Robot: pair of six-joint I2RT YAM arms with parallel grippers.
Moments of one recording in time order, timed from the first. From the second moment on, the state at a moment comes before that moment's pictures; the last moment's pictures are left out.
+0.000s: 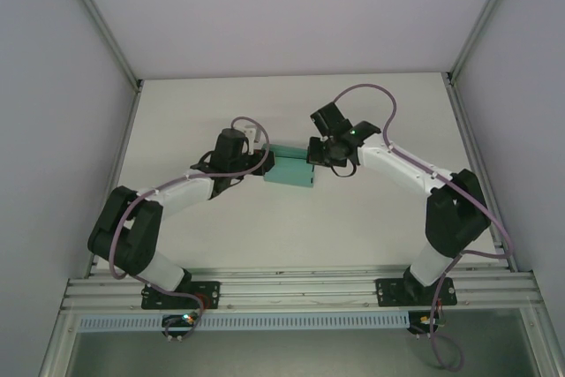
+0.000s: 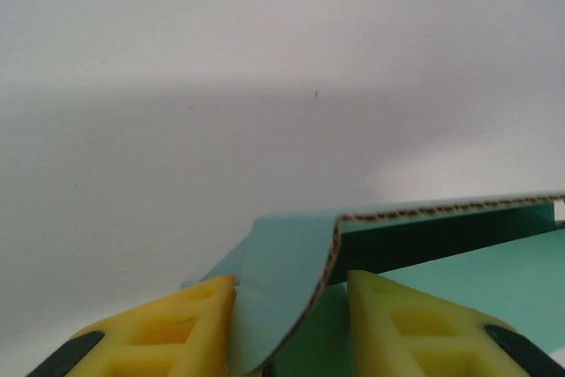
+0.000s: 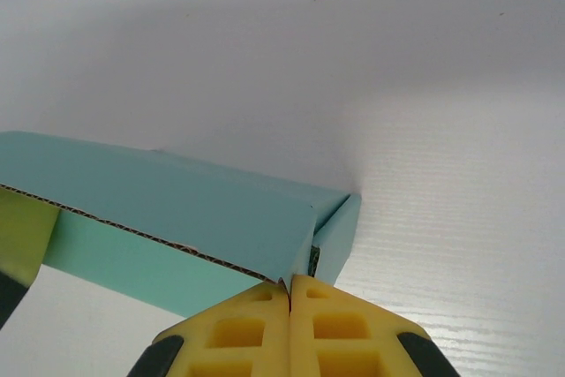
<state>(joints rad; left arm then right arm) -0.55 1.54 0.81 0.09 0.20 -0.45 0.57 1.66 1.33 -0.71 0.00 0.68</state>
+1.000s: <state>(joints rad) -0.63 1.32 0.79 -0.14 0.12 -0.42 0.69 1.62 1.24 -0.71 0.23 0.74</state>
